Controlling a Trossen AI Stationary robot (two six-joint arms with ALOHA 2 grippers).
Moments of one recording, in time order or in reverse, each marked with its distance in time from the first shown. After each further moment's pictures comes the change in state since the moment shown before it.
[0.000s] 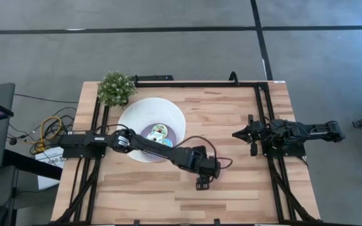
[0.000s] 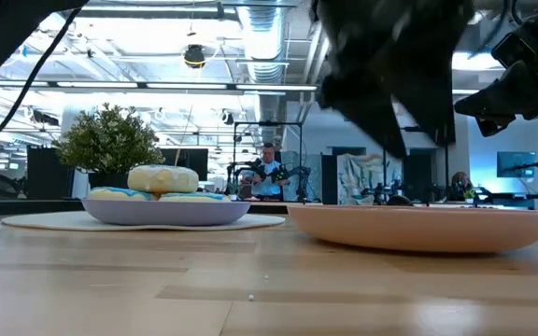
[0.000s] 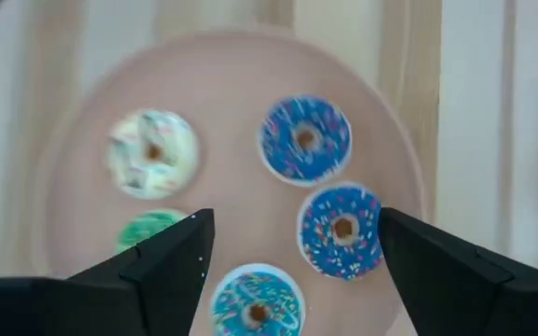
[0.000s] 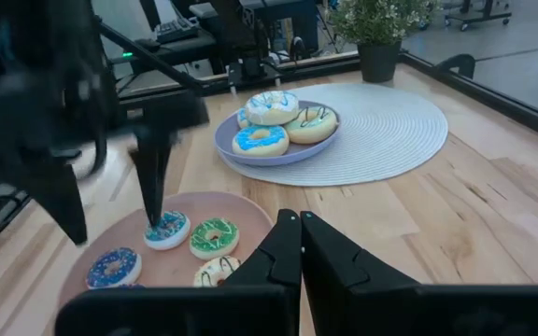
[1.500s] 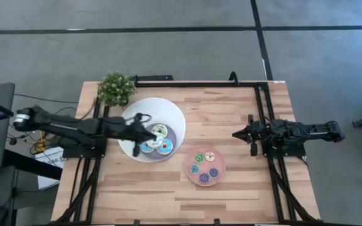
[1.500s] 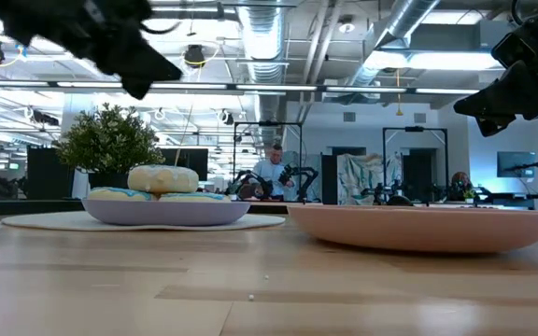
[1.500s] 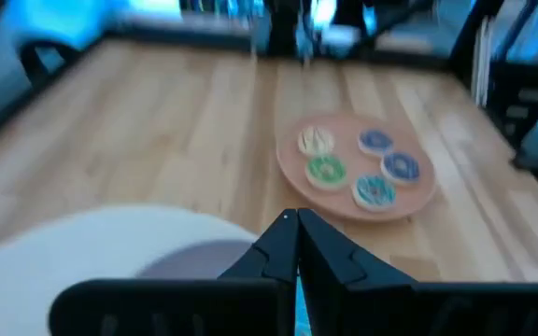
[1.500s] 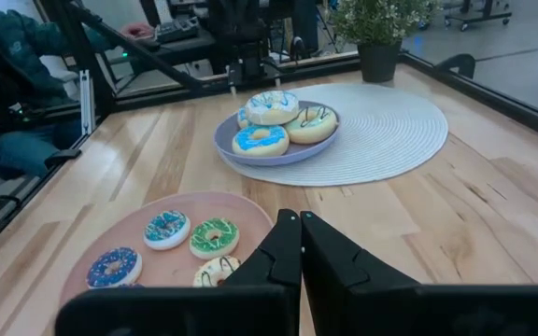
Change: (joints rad) left arm 0.225 -1.517 -1.791 1.013 0.091 0.180; right arm 0.000 0.000 0.000 0.000 0.000 0.000
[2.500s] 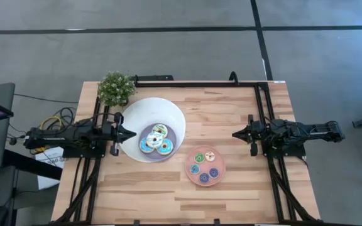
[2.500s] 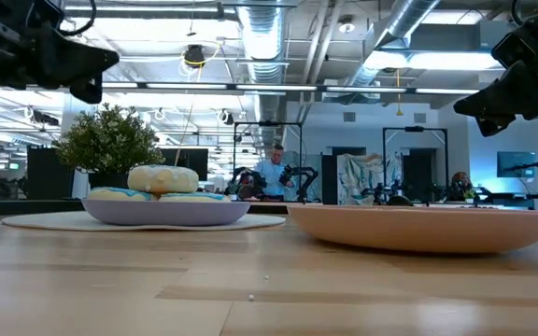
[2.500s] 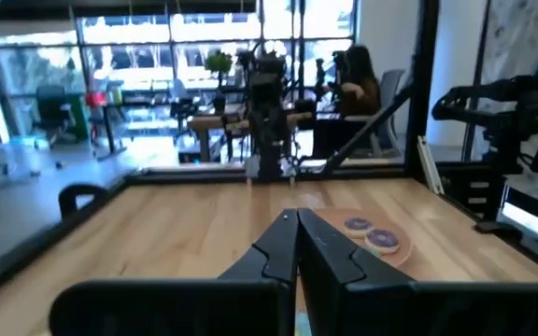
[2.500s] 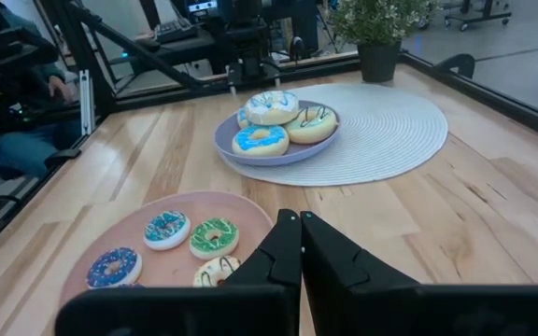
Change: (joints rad) left arm 0.062 -0.917 -0.467 0.031 0.099 0.137; right arm 0.000 0.000 0.000 0.000 0.001 0.000
